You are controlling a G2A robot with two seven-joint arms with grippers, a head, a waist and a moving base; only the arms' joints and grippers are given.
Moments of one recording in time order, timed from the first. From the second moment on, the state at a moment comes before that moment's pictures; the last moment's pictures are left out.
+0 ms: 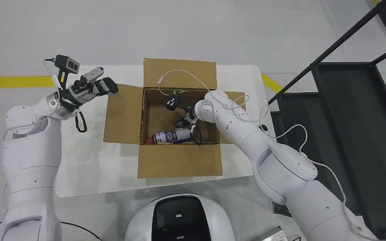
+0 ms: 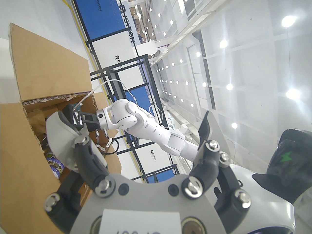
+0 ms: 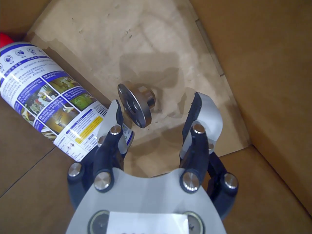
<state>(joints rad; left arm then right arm) 0.85 -1.18 -1.53 -1.11 -0.44 -0.33 -1.25 -0.45 -1.56 0.54 -0.46 -0.89 -0.53 0.64</state>
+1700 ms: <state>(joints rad) 0.85 -1.18 -1.53 -1.11 -0.44 -0.33 -1.25 -0.73 -1.34 0.92 -1.06 -0.82 -0.61 0.71</state>
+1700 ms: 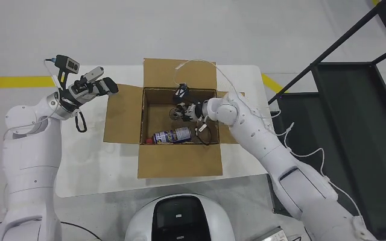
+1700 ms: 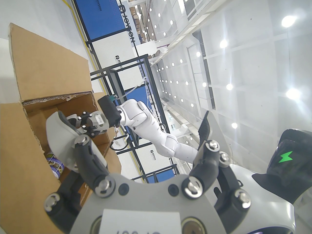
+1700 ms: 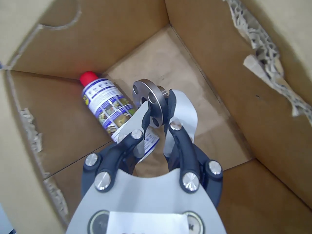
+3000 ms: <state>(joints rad) 0.85 -1.18 -1.53 -1.11 -0.44 -0.33 -1.25 -1.25 -1.20 1.41 -1.71 -0.71 -0.53 0.76</state>
